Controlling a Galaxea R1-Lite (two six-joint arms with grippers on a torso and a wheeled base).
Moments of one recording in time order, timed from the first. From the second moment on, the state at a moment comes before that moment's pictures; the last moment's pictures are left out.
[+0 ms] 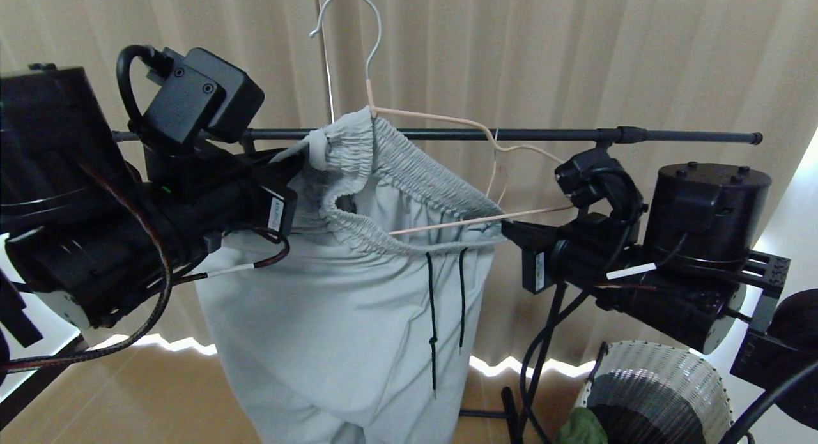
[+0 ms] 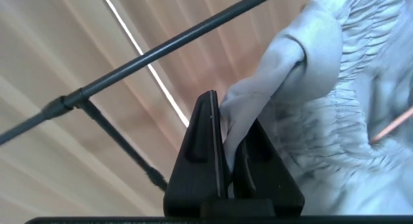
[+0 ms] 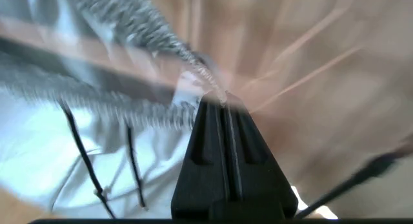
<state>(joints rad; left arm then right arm) -0.56 1.46 -0.86 -0.61 0.24 0.44 0.62 1.66 -0.79 -0.67 -0.17 0.01</state>
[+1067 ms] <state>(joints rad) -0.43 1.42 -0.69 -0.61 0.24 0.65 0.50 1.61 -0.81 -0.67 -0.16 0.00</state>
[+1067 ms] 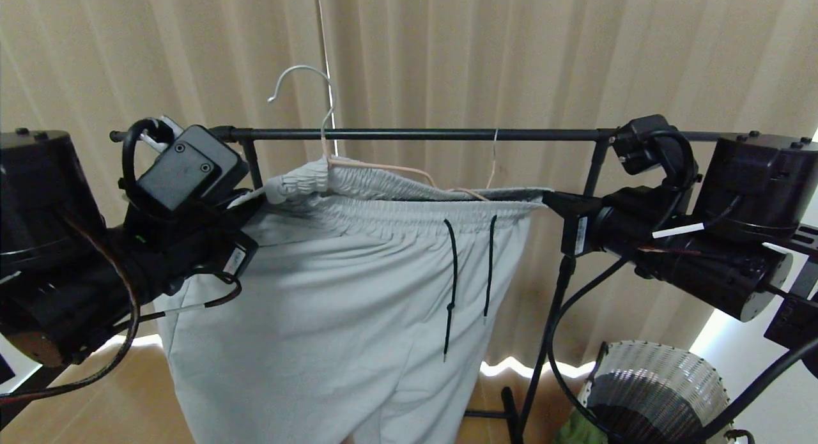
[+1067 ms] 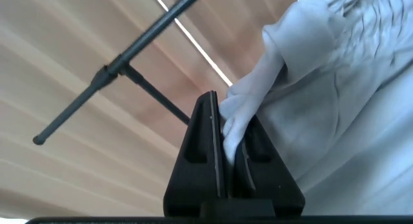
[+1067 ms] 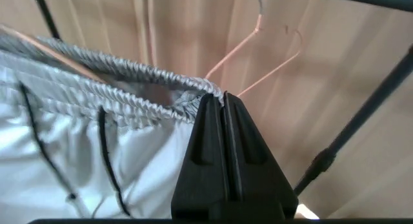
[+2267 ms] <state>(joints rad) -0.41 1.45 -0.75 -0.60 0.29 0.55 0.75 1.56 -0.69 -0.67 -0.11 -0.06</state>
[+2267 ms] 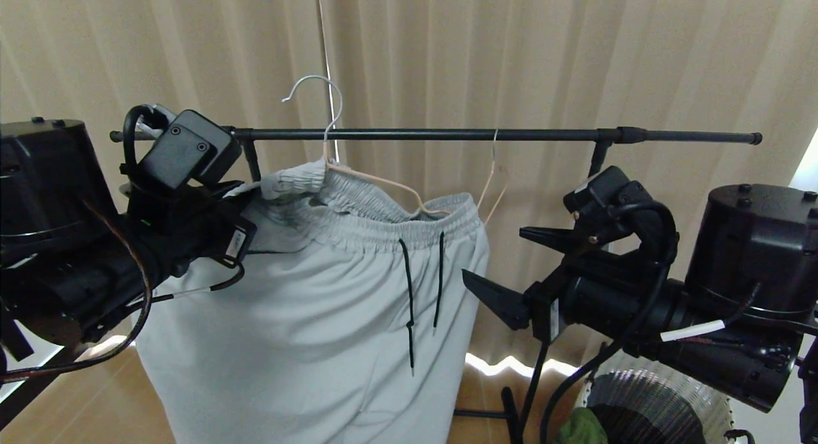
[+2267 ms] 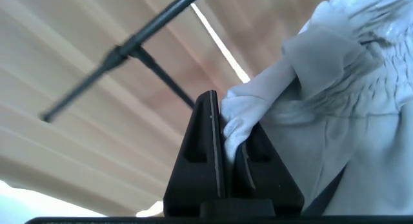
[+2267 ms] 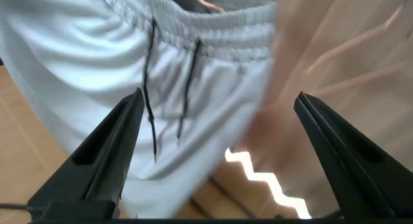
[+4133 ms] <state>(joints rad) -0.58 1.50 -0.77 -0.61 0.29 0.49 0.67 1.77 -1.05 -0.66 -0.09 -0.52</state>
